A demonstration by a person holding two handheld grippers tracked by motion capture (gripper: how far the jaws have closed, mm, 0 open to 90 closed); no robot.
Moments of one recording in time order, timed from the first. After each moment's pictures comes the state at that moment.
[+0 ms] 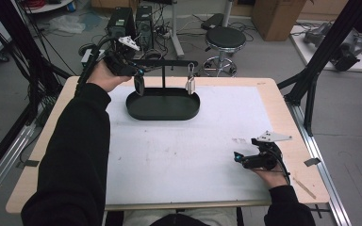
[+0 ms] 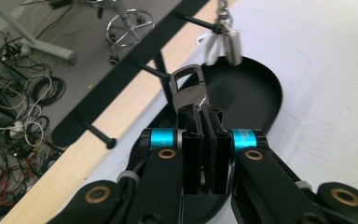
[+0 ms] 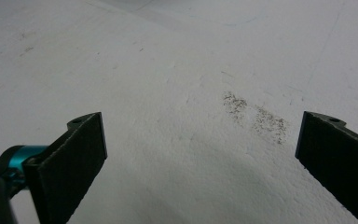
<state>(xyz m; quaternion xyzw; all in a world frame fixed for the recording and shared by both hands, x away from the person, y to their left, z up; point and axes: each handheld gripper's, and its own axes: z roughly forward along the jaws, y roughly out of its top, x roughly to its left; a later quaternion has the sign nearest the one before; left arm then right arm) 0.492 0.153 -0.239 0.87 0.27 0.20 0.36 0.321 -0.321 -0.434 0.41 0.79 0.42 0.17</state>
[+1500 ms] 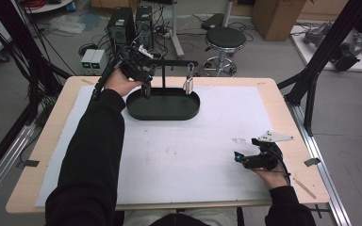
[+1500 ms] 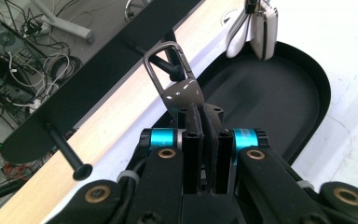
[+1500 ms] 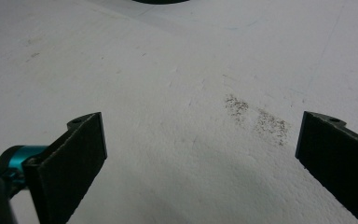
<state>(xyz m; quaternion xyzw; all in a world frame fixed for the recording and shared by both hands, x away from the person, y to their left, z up) 0.516 0.119 -0.280 0.87 0.31 0.23 0.31 0.319 -0.322 -0.432 0.41 0.78 0.43 0.17</state>
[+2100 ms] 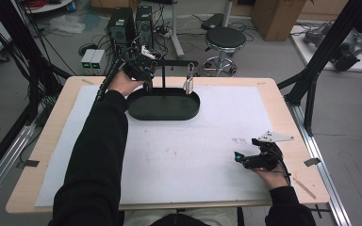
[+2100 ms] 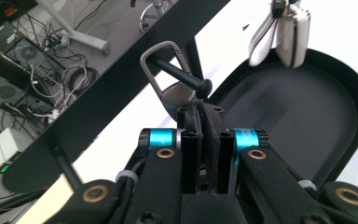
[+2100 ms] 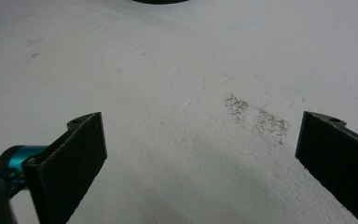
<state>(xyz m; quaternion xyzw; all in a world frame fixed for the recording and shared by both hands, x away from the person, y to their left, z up) 0.530 0.115 -0.295 0.86 0.30 0.26 0.32 0.318 -0.323 -0.432 0.42 0.78 0.43 0.17</state>
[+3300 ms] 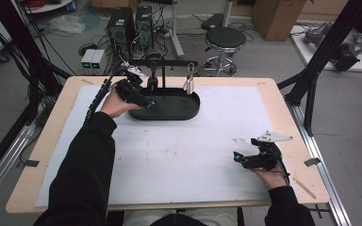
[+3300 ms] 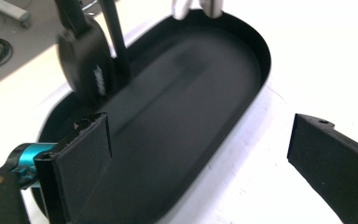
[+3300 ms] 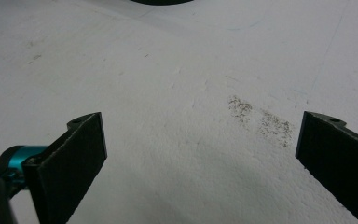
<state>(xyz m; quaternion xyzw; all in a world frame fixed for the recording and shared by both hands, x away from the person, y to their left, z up) 0.482 0.142 -0.339 0.86 0.32 0.12 0.38 0.318 -0.320 -0.432 0.42 0.78 0.43 0.17</state>
